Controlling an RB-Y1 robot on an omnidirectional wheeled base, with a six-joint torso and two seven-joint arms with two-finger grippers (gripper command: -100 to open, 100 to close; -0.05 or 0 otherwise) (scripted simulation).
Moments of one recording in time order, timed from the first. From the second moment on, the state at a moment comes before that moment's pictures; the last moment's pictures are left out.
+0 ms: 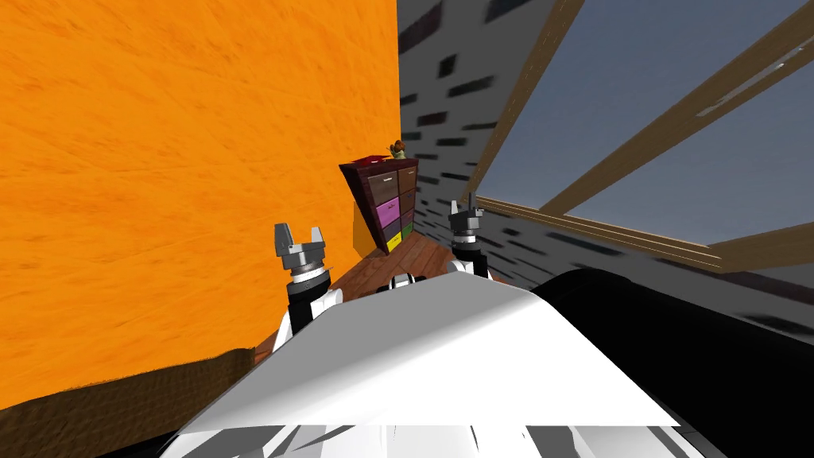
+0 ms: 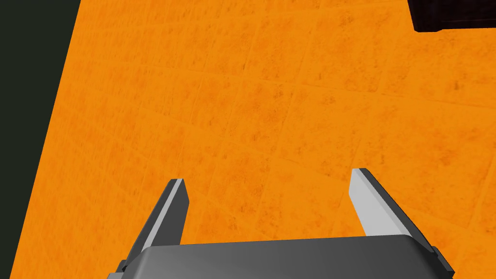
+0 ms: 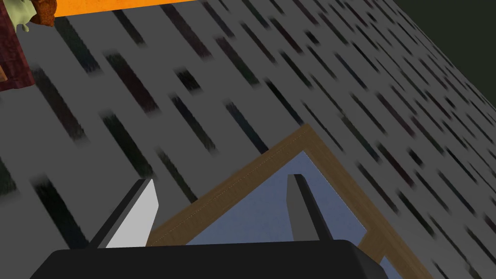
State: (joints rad) left arm 0.48 0.09 0.06 -2.19 -0.02 -0.57 0.15; right arm 0.53 -0.04 0.05 -2.40 -0.12 -0.45 -0.05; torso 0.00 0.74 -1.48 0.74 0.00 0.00
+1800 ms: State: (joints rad) left arm 0.51 0.18 0.01 -1.90 0.01 -0.56 0.20; right arm 0.53 -0.04 0.05 -2.40 -0.12 -0.45 -0.05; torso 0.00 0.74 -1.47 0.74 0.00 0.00
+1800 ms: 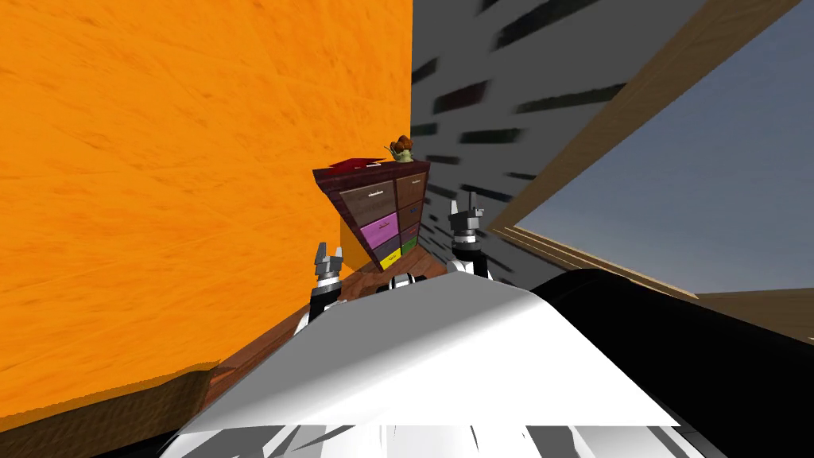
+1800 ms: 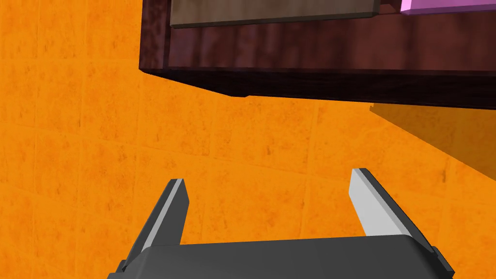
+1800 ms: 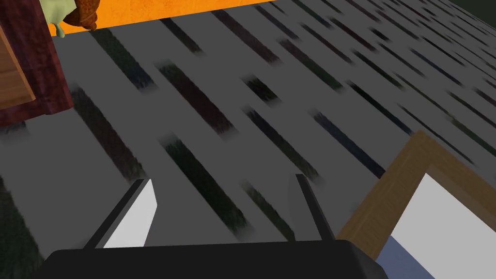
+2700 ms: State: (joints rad) left arm 0.53 0.17 -0.03 -1.75 0.03 -0.55 0.22; right arm 0.53 -0.04 0.05 -2.40 -0.12 -0.45 -0.05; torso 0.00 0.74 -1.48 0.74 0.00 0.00
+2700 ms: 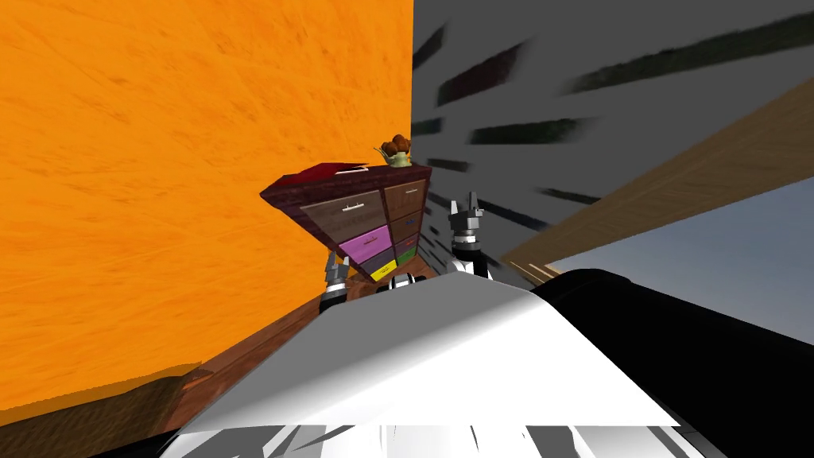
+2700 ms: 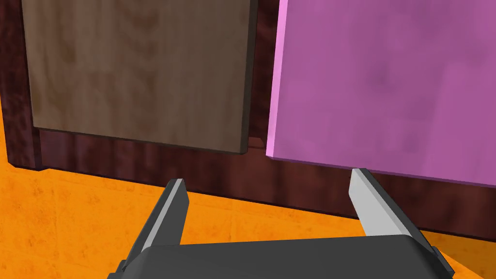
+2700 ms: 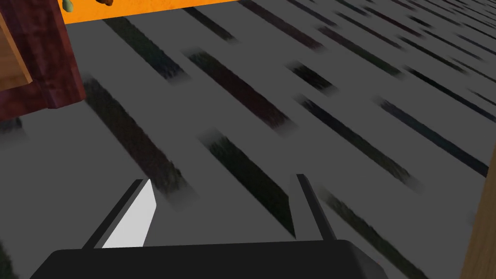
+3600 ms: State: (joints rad) left arm 0.54 -0.02 -0.05 -1.66 0.04 -0.55 0.24; right arm 0.53 -0.04 0.05 -2.40 -0.12 -0.45 -0.05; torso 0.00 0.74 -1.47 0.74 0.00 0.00
